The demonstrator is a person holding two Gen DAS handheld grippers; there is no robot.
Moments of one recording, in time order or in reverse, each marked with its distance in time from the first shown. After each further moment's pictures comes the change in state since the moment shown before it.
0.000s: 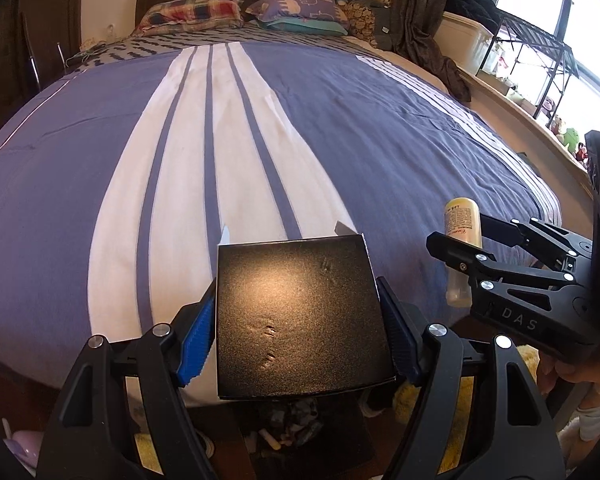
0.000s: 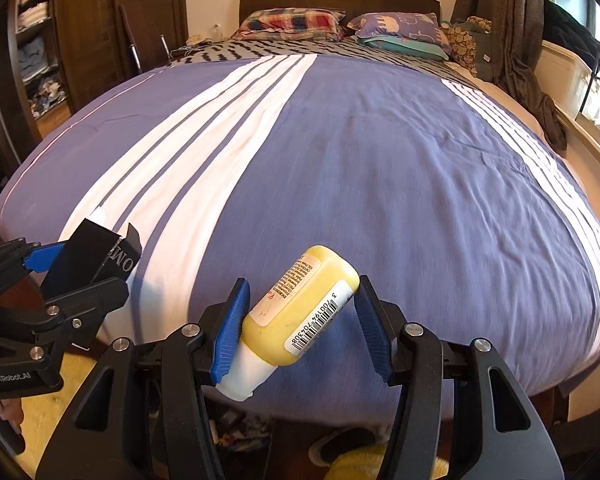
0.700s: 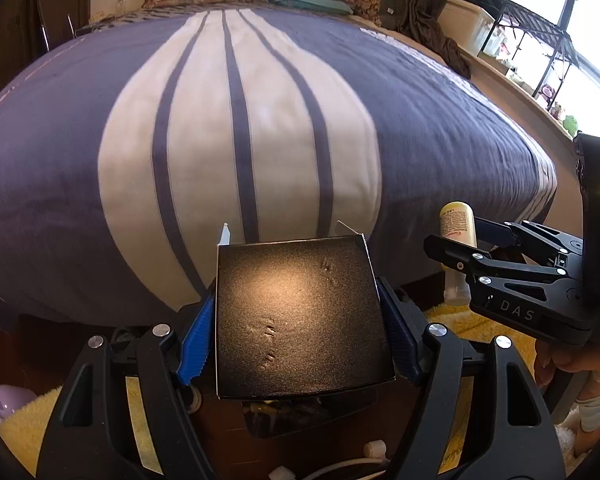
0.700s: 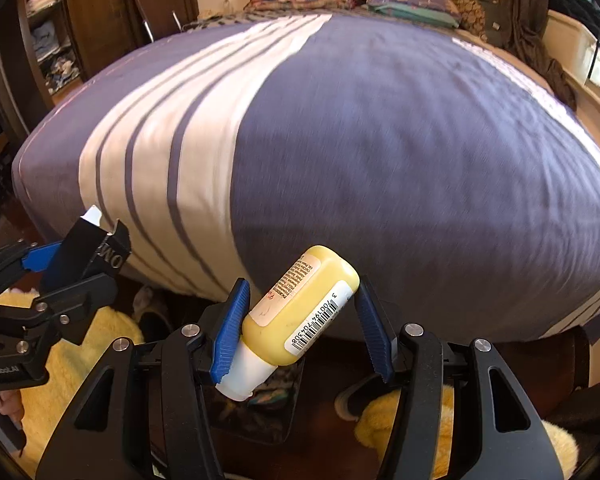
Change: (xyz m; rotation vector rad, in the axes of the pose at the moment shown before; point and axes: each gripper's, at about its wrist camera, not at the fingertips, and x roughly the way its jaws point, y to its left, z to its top) left arm -0.008 0.004 -0.101 -0.030 0.071 -0.006; right arm 0.003 0.024 -0.098 0.012 0.097 0.059
